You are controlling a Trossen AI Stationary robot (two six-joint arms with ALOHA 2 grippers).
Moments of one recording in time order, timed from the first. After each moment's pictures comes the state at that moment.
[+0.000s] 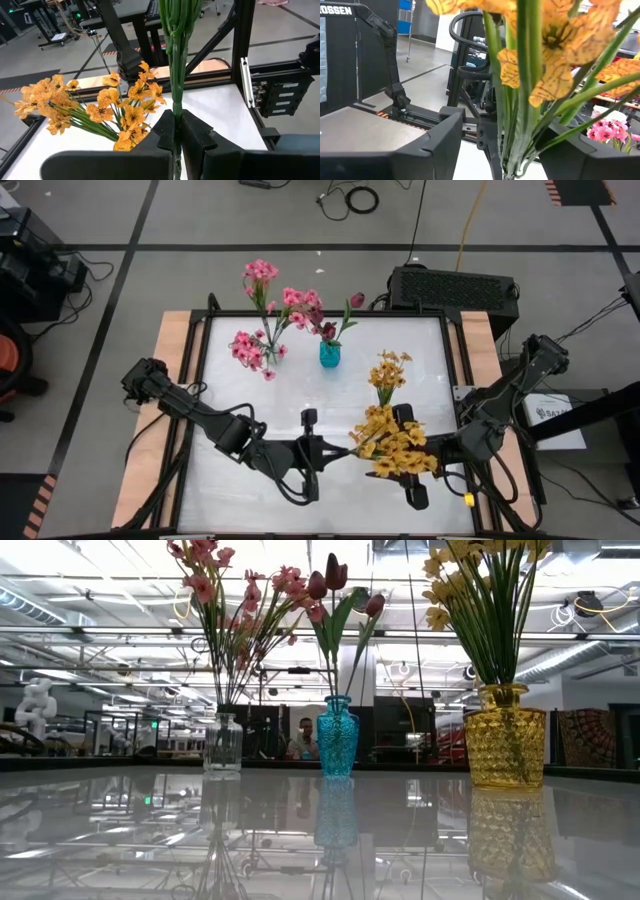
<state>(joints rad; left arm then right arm) -0.52 1.74 1.61 -0.22 -0.55 -0.02 0.73 1.31 1.20 0.16 0.57 -0.20</state>
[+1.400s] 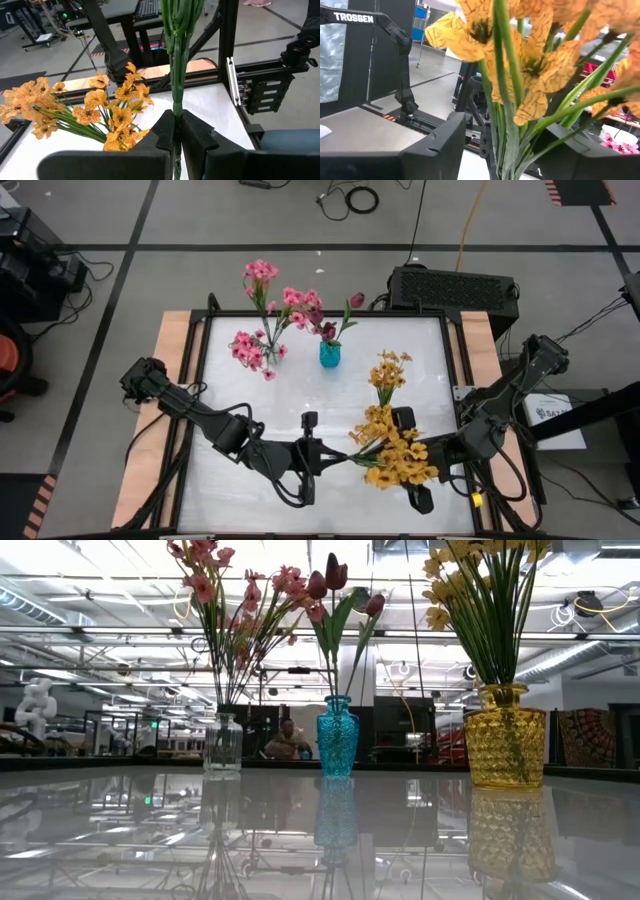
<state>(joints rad) -0.52 1.73 1.61 -0.23 -0.50 -0.02 0.73 1.32 1.20 0.21 0.50 -0.28</state>
